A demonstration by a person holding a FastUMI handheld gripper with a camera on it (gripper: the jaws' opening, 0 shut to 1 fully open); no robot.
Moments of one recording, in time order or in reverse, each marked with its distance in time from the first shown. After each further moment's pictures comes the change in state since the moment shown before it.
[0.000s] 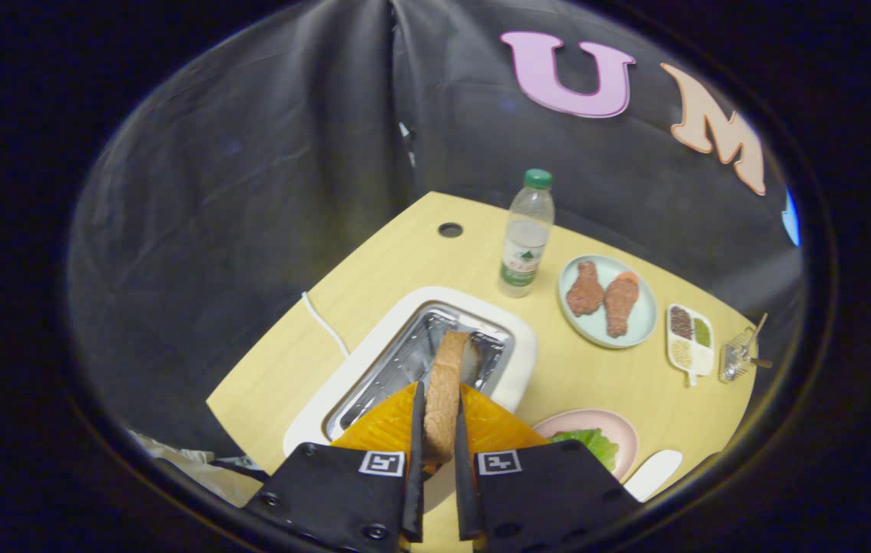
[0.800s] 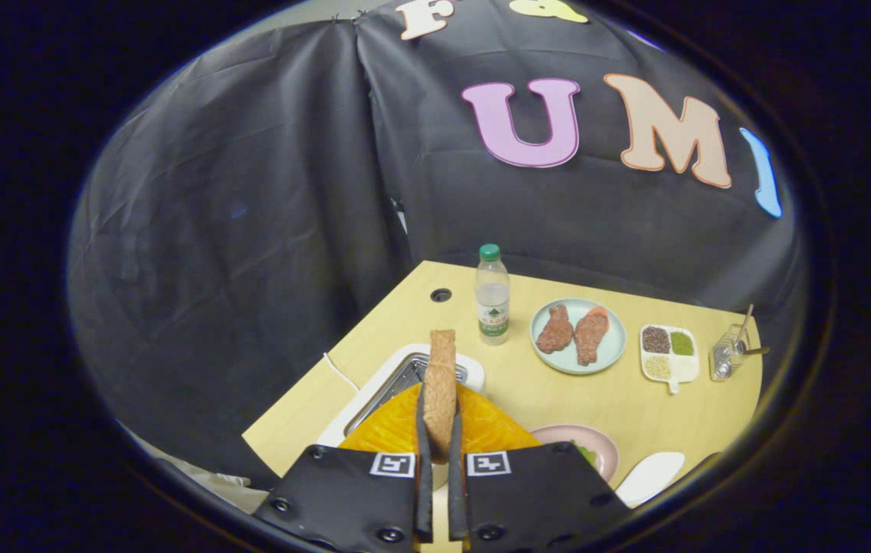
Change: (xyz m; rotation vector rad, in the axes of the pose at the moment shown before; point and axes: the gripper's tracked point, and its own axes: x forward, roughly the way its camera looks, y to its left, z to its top) arm -0.091 -0.047 0.039 0.096 -0.262 0.026
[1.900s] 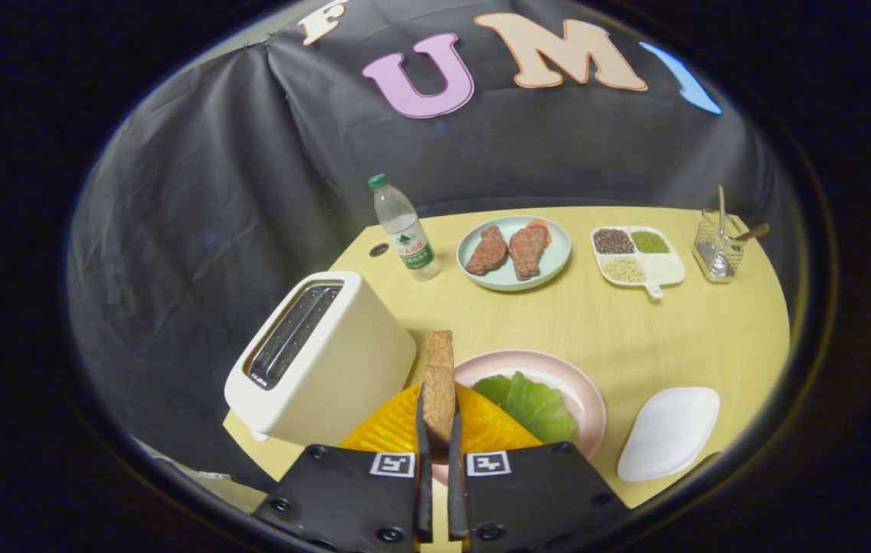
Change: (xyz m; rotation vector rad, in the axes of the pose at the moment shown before) arm 0.009 -0.104 -0.122 0.266 0.106 -0.009
